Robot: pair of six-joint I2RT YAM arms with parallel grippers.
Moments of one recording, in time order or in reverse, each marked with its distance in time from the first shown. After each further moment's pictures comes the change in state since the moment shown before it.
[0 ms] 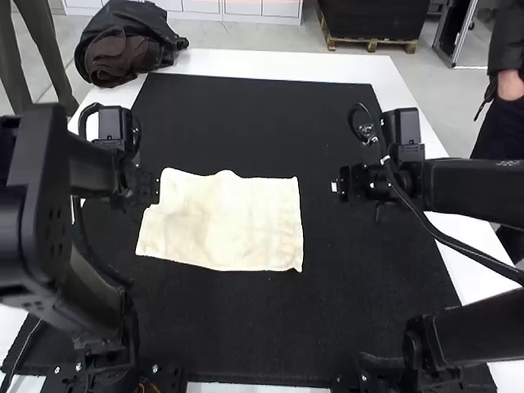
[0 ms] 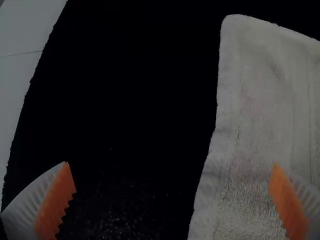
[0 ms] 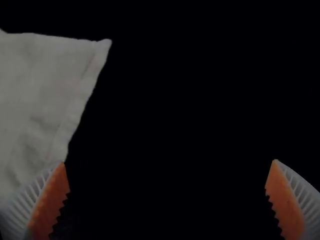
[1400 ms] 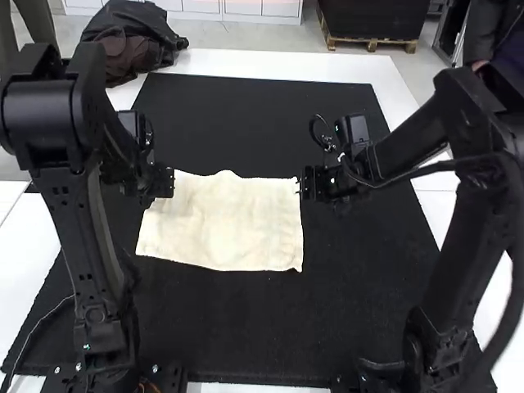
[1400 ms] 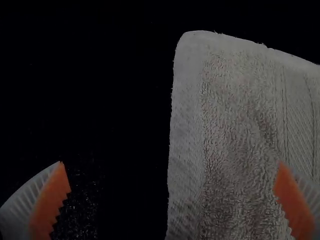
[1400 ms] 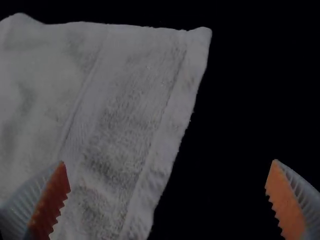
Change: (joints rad) left arm 0.000 0.499 0.211 0.233 0.128 -0.009; right arm 0.109 0.546 0.218 0.220 -0.147 0.213
